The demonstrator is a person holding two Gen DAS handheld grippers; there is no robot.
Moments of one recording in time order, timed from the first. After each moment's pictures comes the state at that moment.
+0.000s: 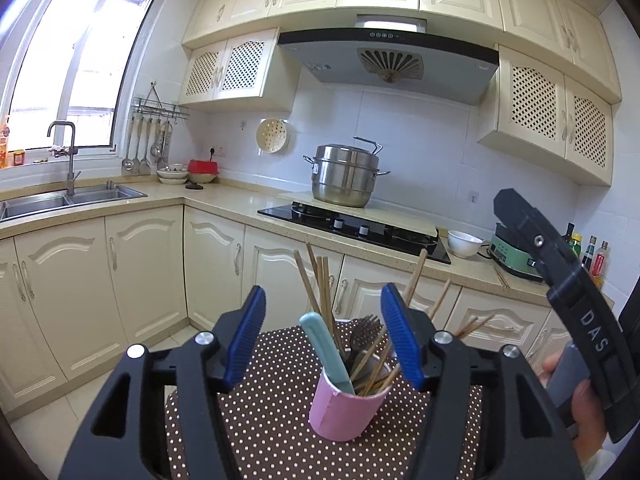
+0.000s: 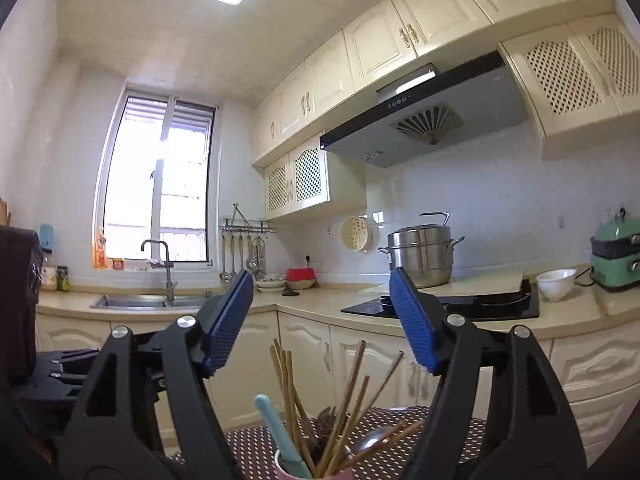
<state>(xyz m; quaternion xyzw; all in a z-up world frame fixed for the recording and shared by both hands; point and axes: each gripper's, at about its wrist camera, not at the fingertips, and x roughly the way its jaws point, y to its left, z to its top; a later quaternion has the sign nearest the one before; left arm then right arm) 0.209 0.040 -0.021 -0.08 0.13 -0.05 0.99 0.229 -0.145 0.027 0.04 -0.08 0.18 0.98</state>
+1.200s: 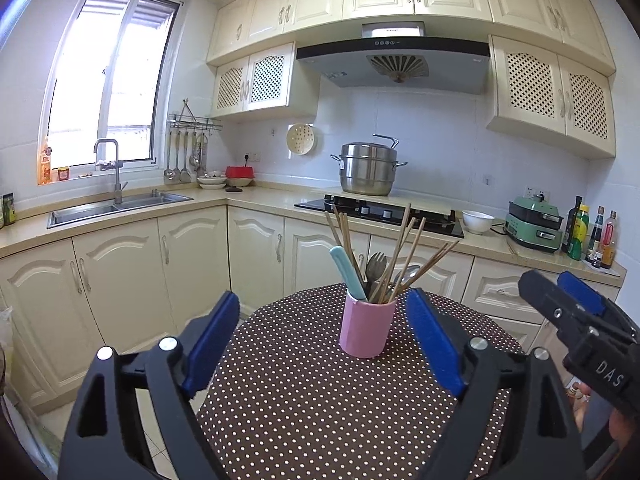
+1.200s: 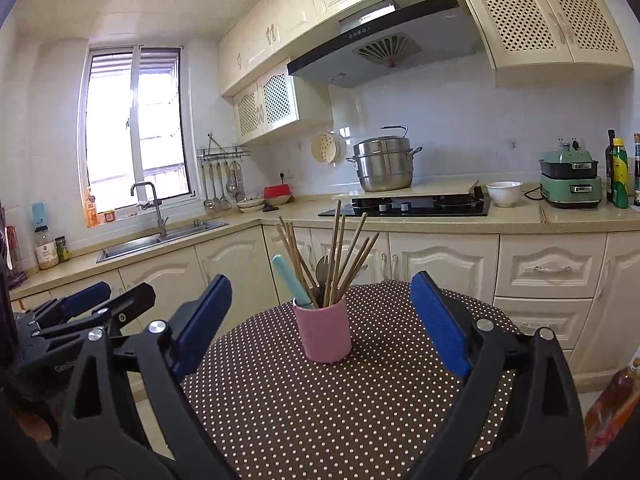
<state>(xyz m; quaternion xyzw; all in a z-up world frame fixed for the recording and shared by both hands) 0.054 0.033 -0.027 -0.04 0.13 0.01 0.99 0.097 -0.166 -0.007 0.06 0.09 0.13 0.99</state>
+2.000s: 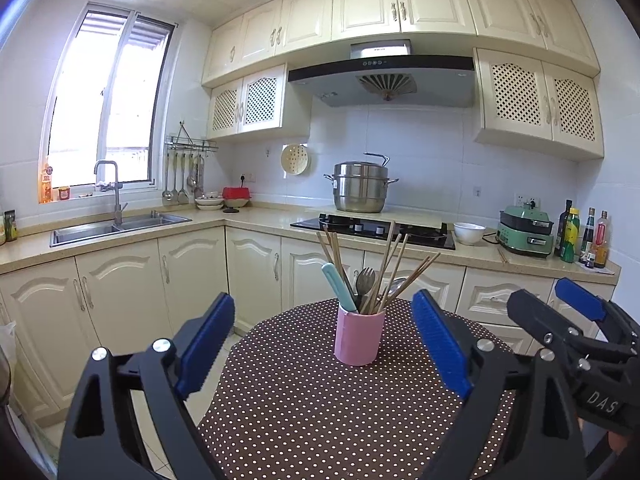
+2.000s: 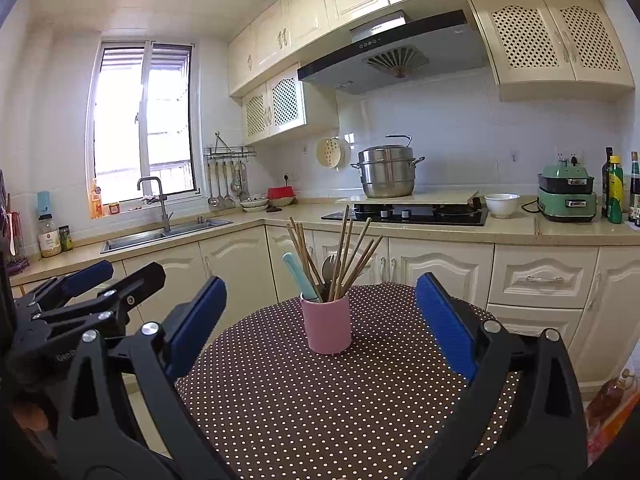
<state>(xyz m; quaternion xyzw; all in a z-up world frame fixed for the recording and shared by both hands) 0.020 0.018 -0.018 -0.02 0.09 0.01 1.00 0.062 -0.165 0.000 0.04 0.07 0.14 0.99</state>
